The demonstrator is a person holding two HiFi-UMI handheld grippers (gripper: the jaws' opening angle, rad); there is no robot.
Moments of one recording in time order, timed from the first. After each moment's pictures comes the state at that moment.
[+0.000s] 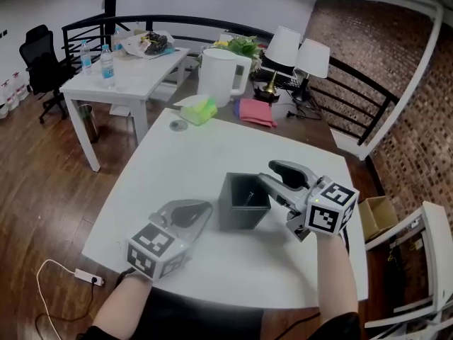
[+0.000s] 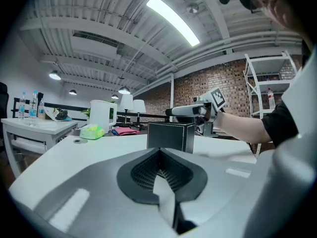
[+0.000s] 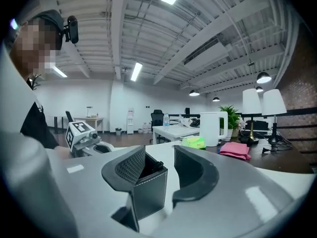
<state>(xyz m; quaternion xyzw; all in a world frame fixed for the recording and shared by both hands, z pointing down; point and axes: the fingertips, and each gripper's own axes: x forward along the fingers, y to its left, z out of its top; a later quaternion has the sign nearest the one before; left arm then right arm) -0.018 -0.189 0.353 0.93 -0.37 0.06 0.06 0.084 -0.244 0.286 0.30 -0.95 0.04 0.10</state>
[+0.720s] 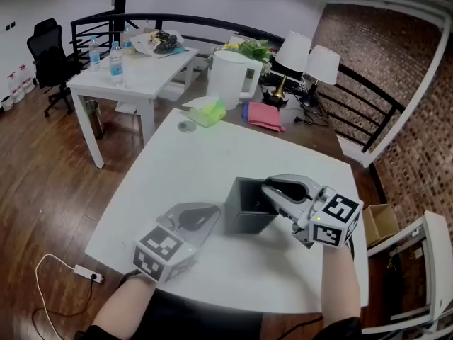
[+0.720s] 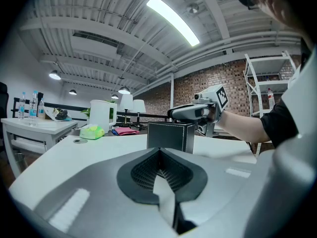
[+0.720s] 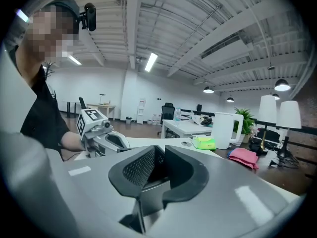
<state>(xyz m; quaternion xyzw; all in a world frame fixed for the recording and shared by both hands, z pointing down) -0.019 -0.186 0.353 0.93 -0.36 0.06 0.06 0.059 -0.217 0.294 0.24 -0.96 -0.01 0.16</state>
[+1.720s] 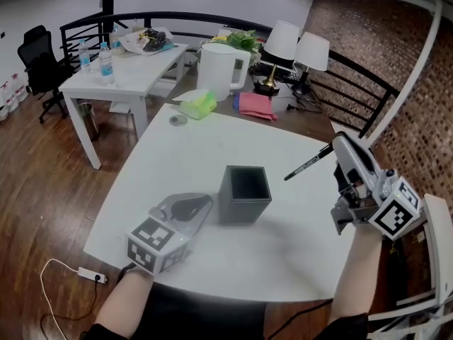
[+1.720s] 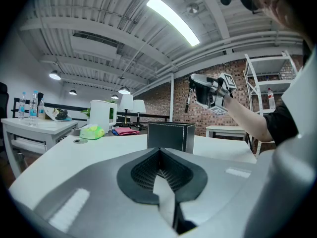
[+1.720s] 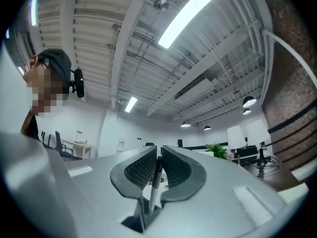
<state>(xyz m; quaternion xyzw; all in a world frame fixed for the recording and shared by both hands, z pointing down) -0.020 -0.188 0.354 0.93 -0.37 0.06 0.06 0.159 -0.191 0.134 0.36 -0.93 -0.02 -0.09</state>
